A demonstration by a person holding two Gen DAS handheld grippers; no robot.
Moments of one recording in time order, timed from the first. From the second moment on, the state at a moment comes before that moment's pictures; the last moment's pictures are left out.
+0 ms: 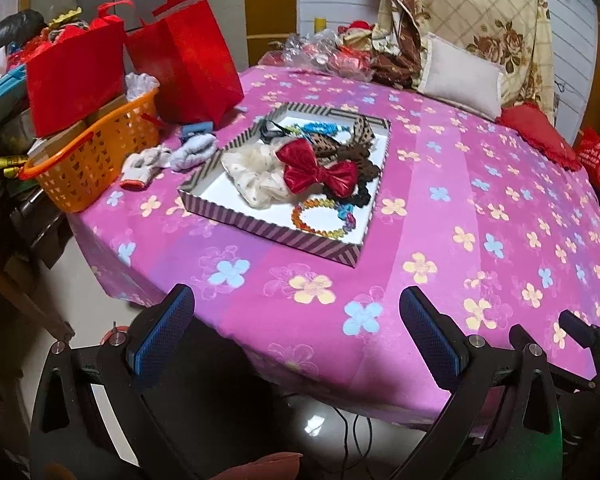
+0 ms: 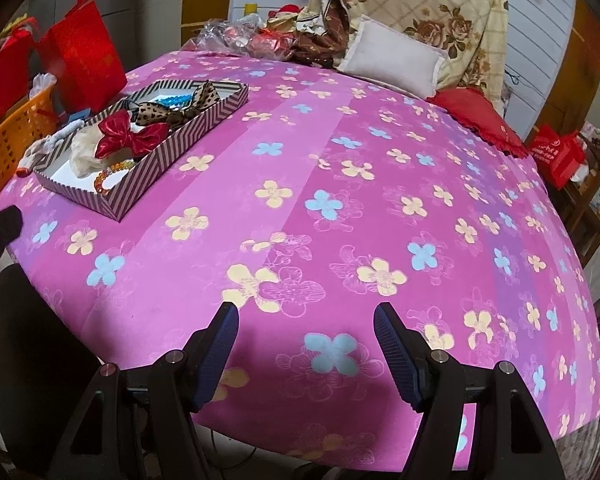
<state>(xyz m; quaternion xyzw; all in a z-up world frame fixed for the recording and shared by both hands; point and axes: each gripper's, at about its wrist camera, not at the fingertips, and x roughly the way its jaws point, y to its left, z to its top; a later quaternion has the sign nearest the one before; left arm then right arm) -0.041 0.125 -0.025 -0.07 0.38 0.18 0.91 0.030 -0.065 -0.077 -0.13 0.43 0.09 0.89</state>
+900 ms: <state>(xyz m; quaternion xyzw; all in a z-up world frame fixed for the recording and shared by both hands) -0.047 0.163 -0.022 -0.08 0.35 0.22 0.91 0.052 -0.039 -0.049 -0.16 0.40 0.10 0.90</state>
